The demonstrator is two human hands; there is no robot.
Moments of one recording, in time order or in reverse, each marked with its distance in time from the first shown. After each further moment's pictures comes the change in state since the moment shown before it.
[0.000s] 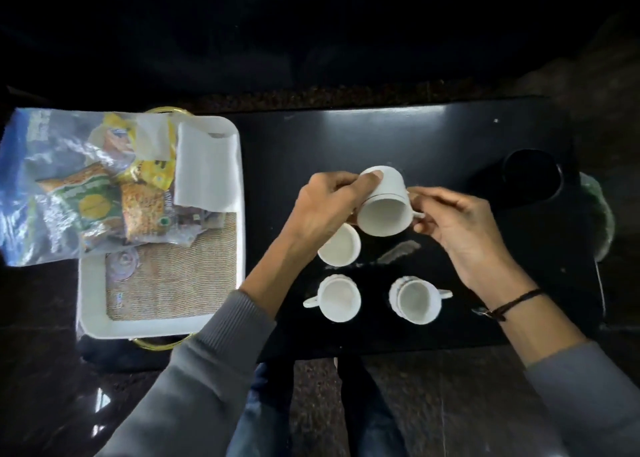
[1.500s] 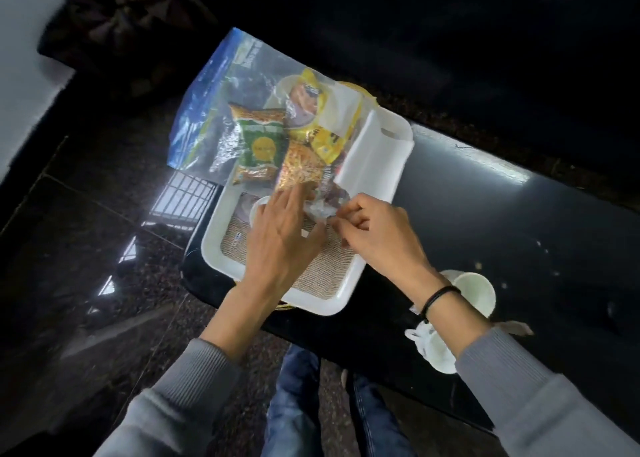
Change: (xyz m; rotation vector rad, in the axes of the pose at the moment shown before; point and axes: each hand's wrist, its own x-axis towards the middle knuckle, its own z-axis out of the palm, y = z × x) left_hand -0.088 -0.130 -0.180 0.491 0.644 0.113; right_hand -0.025 0.022 0.270 -0.974 -0.602 -0.325
